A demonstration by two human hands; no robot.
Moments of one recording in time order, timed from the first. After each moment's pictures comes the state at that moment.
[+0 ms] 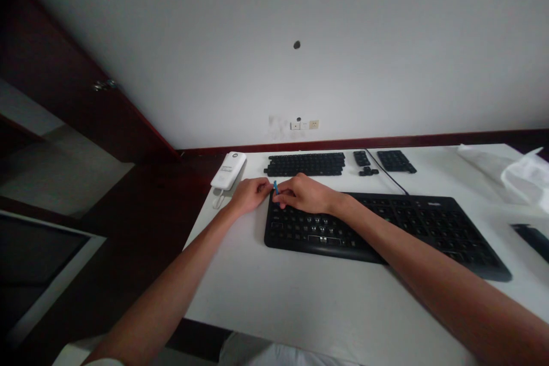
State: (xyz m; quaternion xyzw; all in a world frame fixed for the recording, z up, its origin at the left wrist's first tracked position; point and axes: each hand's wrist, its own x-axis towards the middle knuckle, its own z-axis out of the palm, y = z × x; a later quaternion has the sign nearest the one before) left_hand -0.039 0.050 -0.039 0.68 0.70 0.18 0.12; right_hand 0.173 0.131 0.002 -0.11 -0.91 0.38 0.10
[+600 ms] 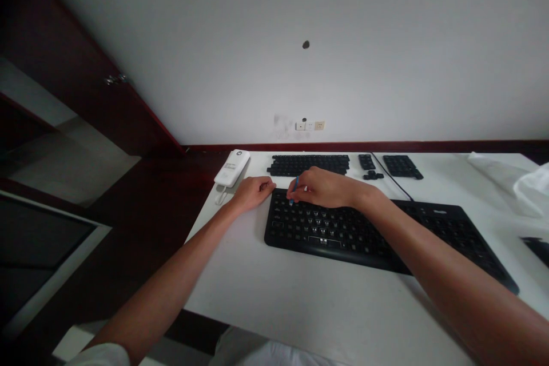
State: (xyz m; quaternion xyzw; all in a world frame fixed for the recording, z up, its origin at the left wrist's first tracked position) left_hand -0.040 0.049 -0.041 0.69 0.69 0.20 0.11; right_hand 0.197 0.145 0.044 -0.12 -0.94 0.32 -0.01
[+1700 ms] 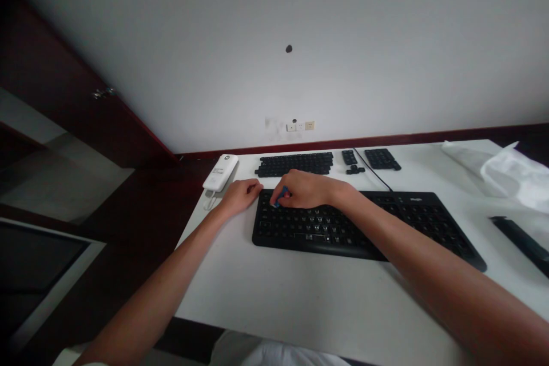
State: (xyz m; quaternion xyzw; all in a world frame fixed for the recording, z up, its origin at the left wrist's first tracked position) left_hand -0.036 0.048 -0.037 0.69 0.69 0.18 0.11; right_hand 0.198 0.134 0.050 -0.11 -0.94 0.31 0.00
